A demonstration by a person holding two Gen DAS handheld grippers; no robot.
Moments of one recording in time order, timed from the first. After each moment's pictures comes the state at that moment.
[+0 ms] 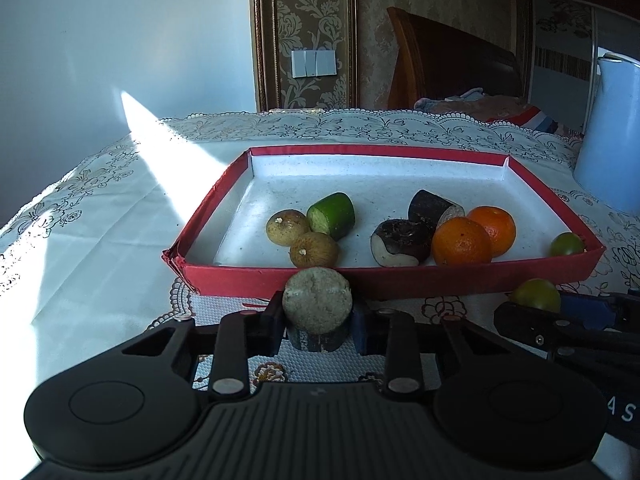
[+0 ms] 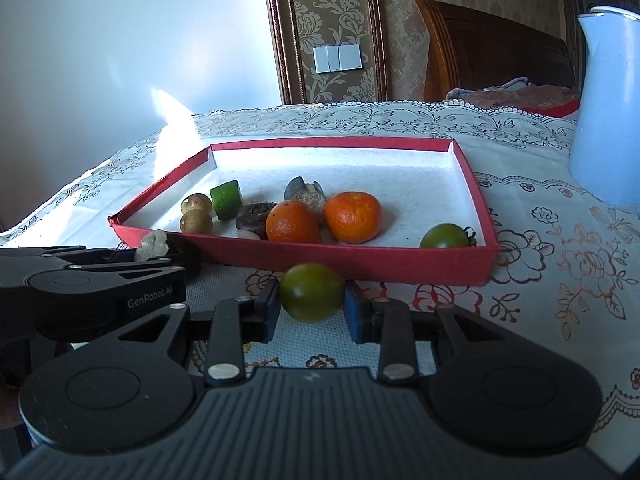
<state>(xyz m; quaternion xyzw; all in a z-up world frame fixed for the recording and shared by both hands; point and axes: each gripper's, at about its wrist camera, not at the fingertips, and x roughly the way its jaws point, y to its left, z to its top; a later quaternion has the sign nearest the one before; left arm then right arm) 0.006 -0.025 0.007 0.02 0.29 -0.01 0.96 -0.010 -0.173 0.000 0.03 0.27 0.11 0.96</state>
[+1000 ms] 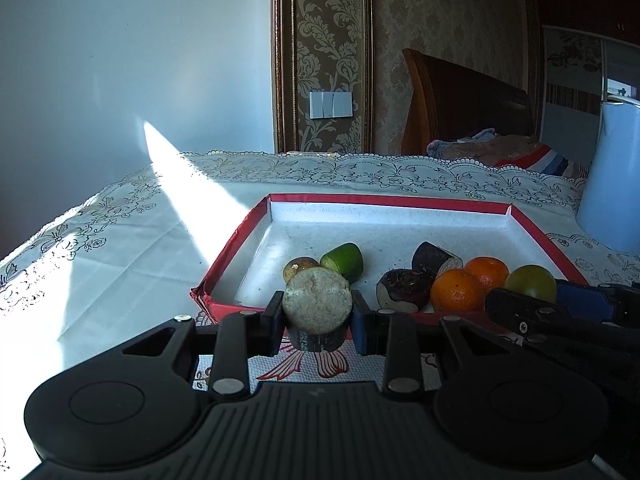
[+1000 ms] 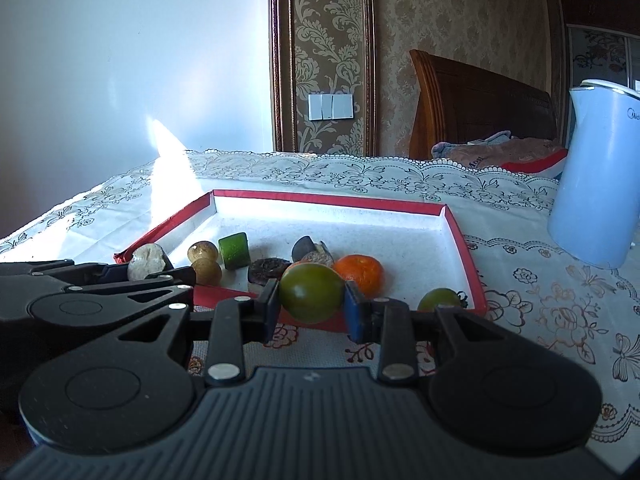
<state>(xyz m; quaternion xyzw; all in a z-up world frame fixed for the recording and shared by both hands) -0.008 -0.023 0.031 0.01 0.23 0.01 0.97 -0.019 -0.151 0.031 0.00 0.20 0.08 0.98</state>
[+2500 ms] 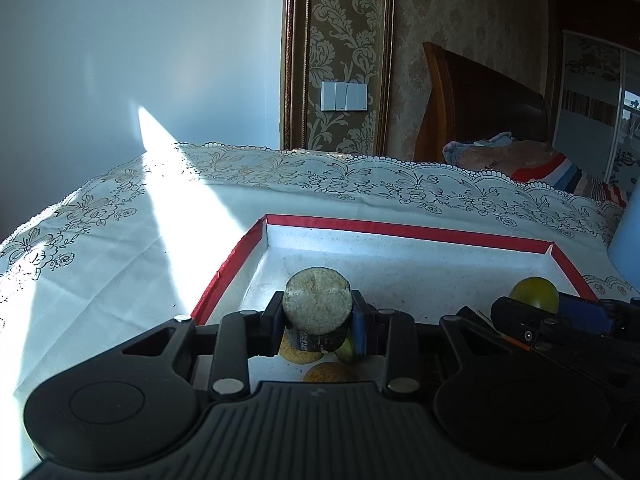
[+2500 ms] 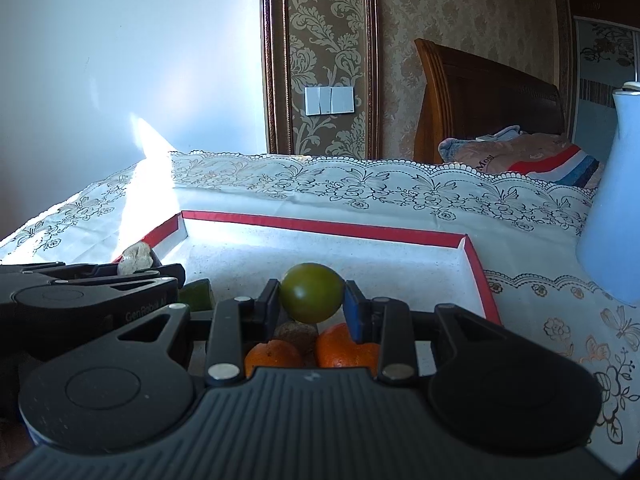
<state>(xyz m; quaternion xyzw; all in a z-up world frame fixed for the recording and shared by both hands) 0.073 -0.018 0.032 -0.02 0.25 0.02 0.97 0.067 -0.153 0.032 0.00 0.23 0.09 0.97</state>
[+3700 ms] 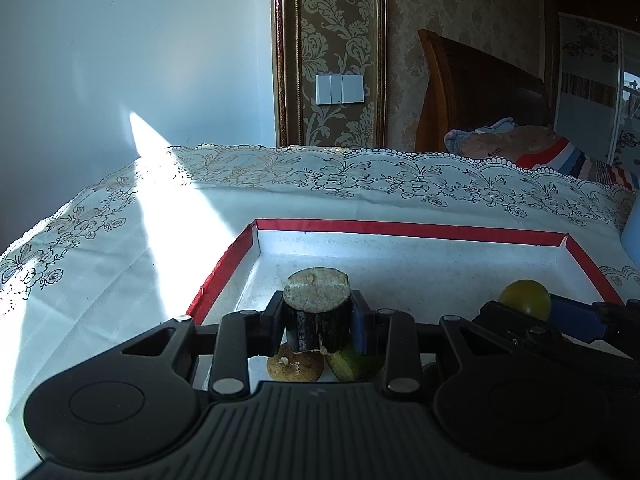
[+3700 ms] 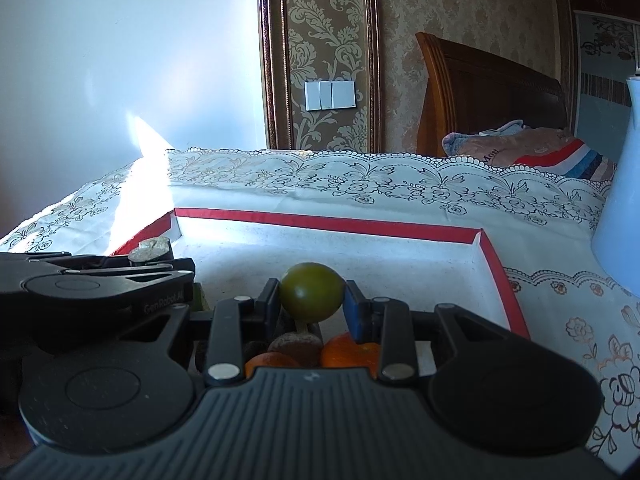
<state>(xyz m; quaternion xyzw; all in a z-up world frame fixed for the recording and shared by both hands) 0.094 -0.027 0.026 0.01 0.26 0.02 0.96 0.084 -0.152 0.019 0.01 0.23 0.08 0.97</state>
